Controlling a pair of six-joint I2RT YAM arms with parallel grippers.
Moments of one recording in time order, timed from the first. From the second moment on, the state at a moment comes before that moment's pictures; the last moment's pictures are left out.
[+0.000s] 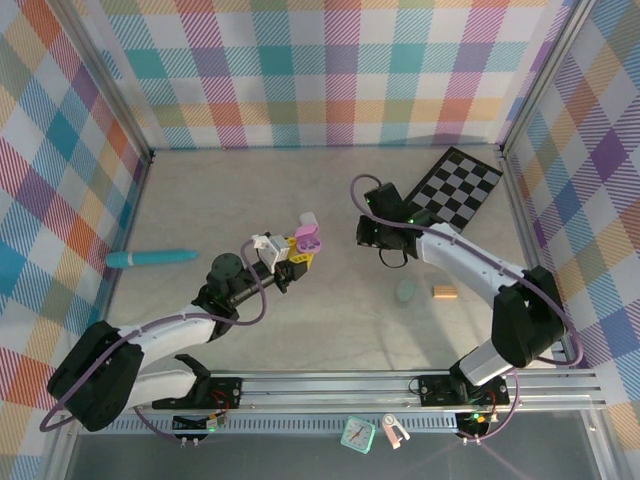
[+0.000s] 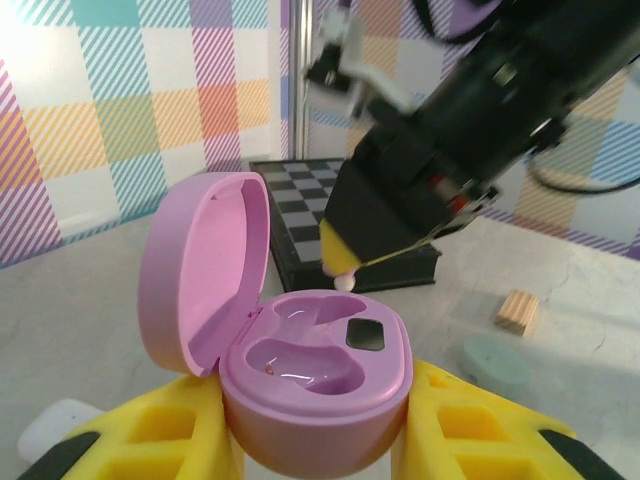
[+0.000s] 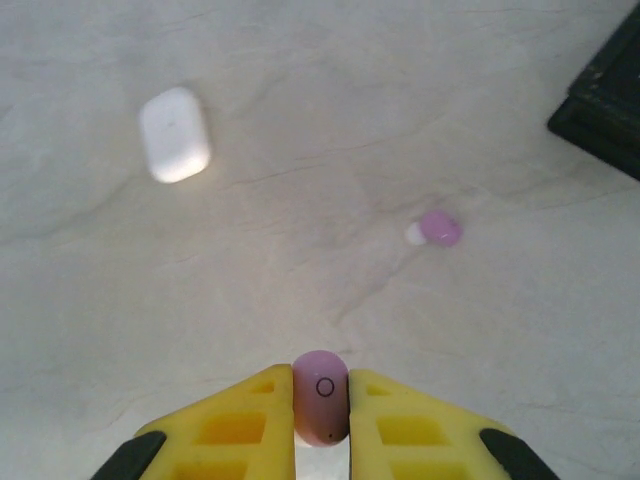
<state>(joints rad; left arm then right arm) -0.58 1.19 0.35 0.81 0.34 0.00 0.62 1.52 1.16 -0.55 0.06 0.63</state>
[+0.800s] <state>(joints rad) -0.58 1.42 0.37 0.97 0.30 0.02 0.83 1.54 1.36 -0.59 -0.03 0.60</state>
